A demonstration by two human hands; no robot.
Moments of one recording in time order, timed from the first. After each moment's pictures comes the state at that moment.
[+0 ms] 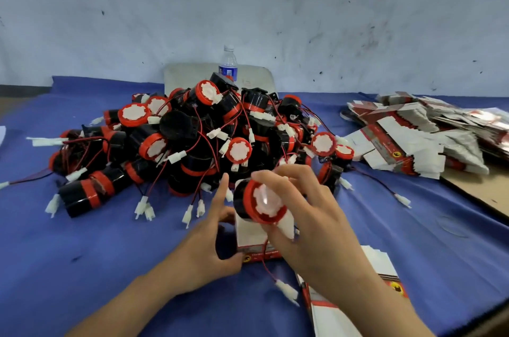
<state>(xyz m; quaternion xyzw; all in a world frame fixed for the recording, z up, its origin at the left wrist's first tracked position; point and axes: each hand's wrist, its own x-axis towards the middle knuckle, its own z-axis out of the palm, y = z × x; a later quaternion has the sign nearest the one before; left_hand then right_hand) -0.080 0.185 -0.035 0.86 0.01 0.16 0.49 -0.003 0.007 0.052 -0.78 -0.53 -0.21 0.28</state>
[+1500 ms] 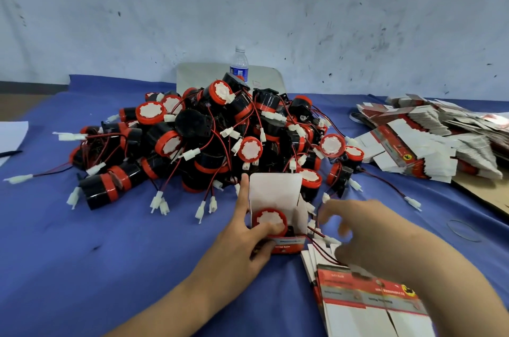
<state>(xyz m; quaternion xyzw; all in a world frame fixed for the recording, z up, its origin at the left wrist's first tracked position) -0.079 0.149 -0.031 0.93 0.02 0.26 0.27 0.018 -0.026 0.089 -0.90 -0.41 0.10 0.07</state>
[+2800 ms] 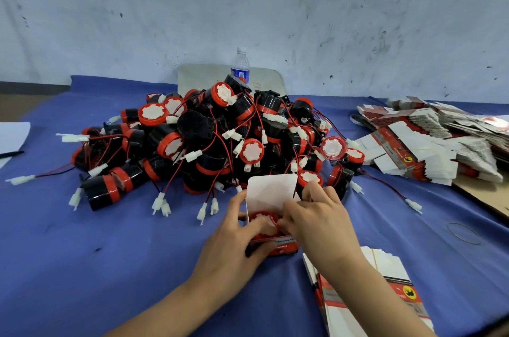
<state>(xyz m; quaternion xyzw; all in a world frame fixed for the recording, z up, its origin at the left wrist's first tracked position) -0.082 0.155 -0.036 0.92 0.06 0.27 0.29 0.022 0.025 0.029 -0.82 -0.50 -0.26 0.06</state>
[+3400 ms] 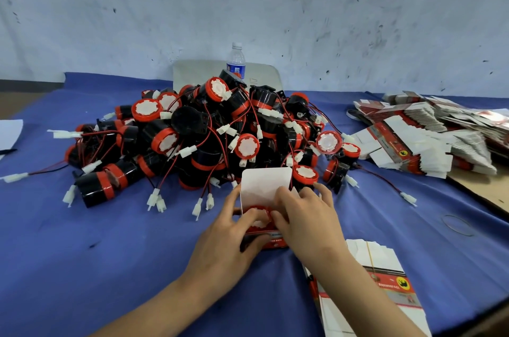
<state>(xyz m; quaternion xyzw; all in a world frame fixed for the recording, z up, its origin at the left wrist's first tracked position) -0.082 0.154 -0.036 0.91 0.06 0.28 0.29 0.021 0.033 0.017 -0.89 -0.41 -0.14 0.10</state>
